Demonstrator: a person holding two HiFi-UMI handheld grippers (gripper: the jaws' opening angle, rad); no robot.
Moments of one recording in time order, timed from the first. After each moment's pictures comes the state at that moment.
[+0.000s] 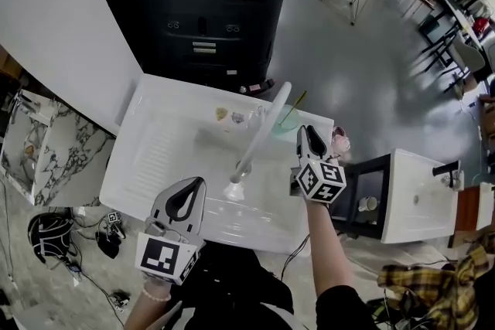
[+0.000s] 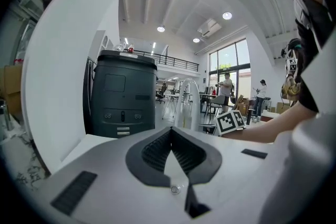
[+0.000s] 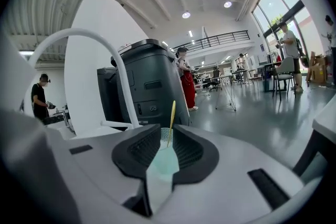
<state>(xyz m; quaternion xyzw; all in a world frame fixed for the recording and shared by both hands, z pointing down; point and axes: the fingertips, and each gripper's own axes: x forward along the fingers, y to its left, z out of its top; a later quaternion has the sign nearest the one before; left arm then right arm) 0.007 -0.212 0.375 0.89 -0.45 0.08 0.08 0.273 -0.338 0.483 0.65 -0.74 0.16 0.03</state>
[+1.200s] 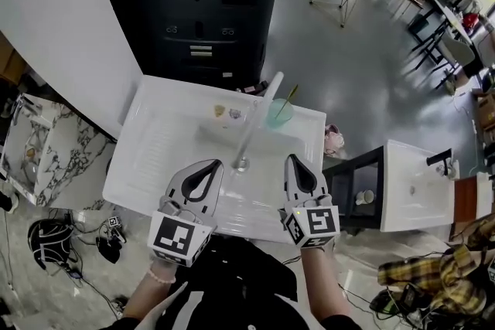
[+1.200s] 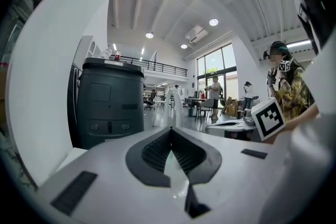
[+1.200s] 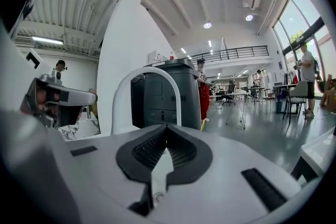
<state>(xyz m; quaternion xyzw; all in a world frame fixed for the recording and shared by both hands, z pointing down) 0.038 -0.202 0.350 0.91 -0.40 0.06 0.04 0.193 -0.209 0.399 0.61 -0.79 0.07 0.05</state>
